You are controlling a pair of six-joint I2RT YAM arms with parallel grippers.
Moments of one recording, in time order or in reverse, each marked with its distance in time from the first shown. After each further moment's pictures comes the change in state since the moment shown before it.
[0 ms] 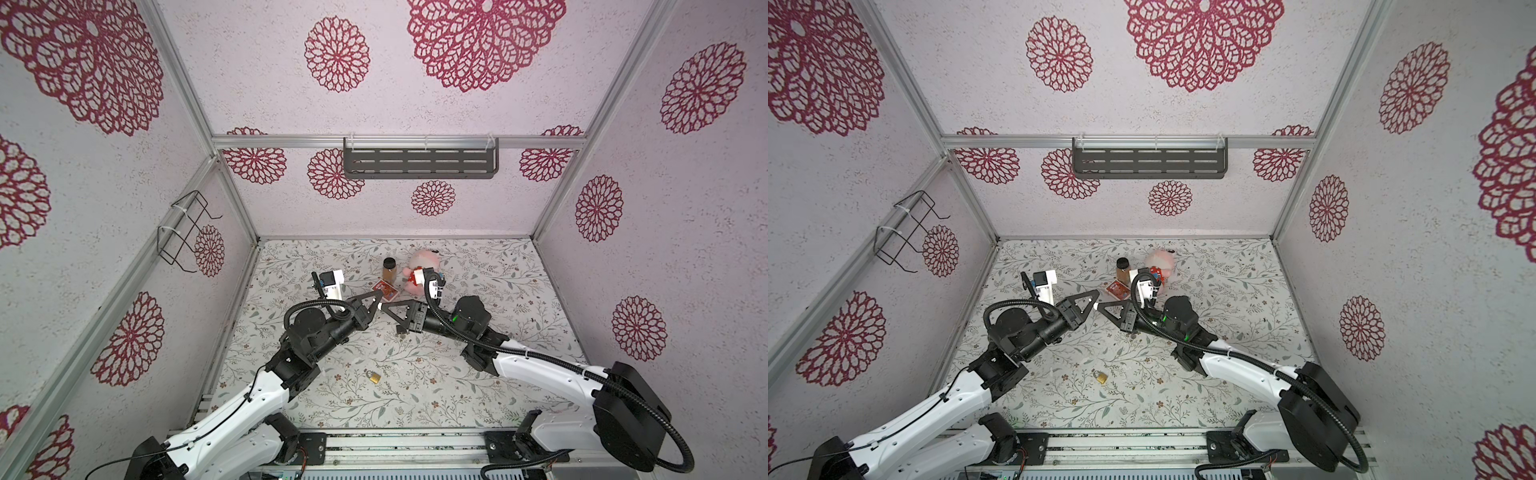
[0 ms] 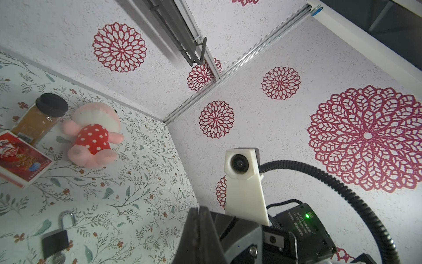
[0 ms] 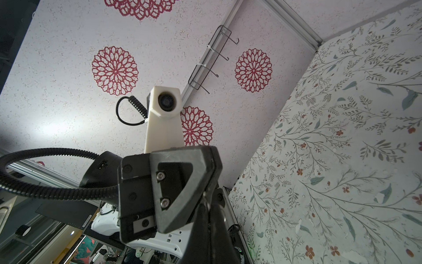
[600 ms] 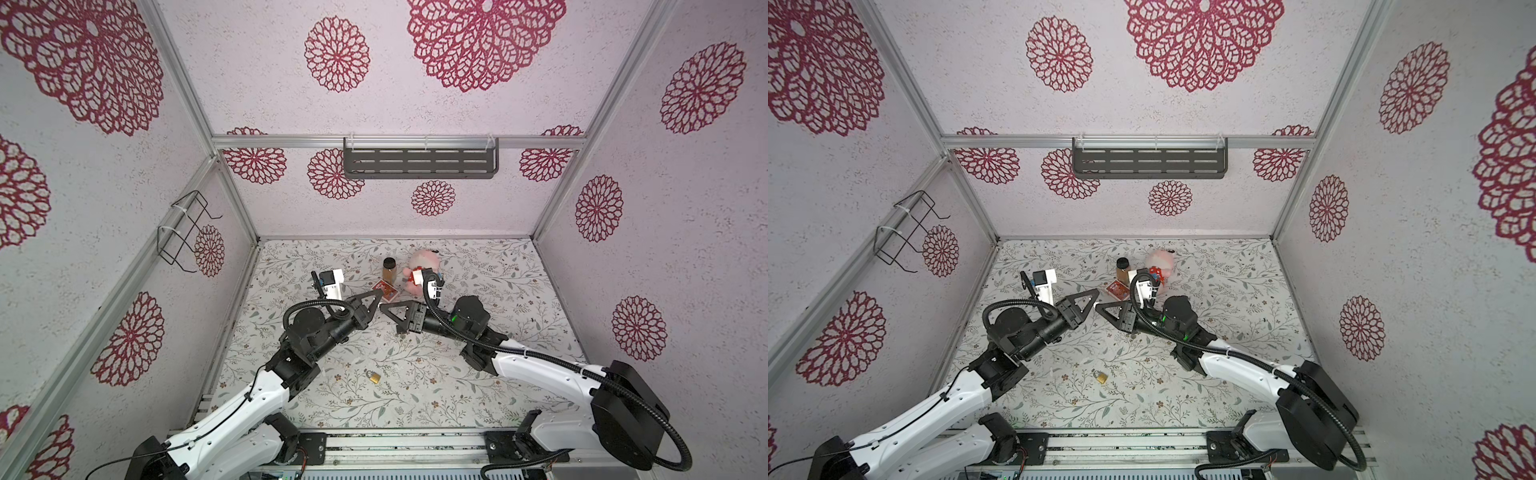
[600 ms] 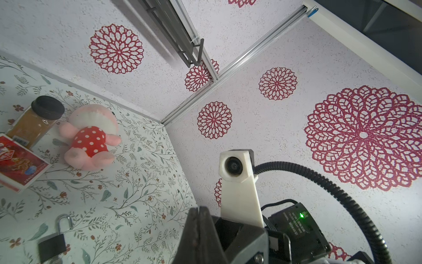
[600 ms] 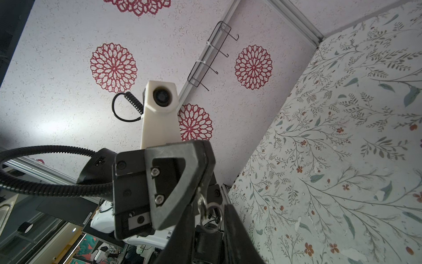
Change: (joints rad) left arm 0.005 0.008 0.000 0.025 0.028 0.001; right arm 0.000 0.016 0.001 0.006 -0.015 0.002
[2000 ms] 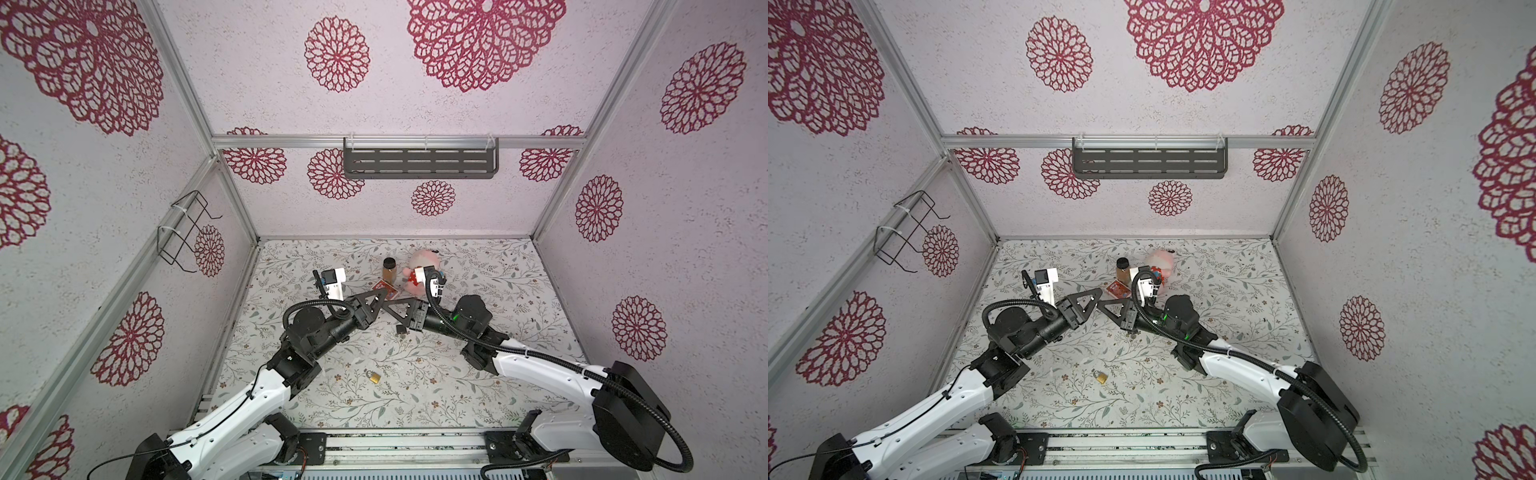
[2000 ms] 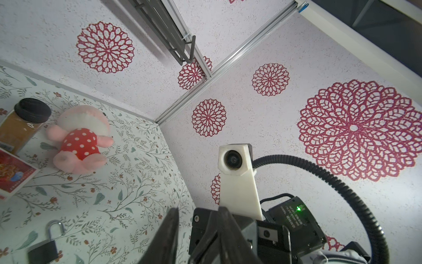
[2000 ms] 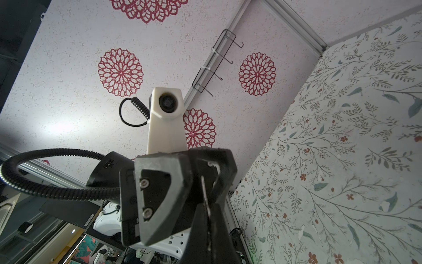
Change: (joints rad) left arm 0.004 0.007 0.002 0.024 0.023 0.002; right arm -0.011 -0.025 -0.003 0.010 0.010 0.000
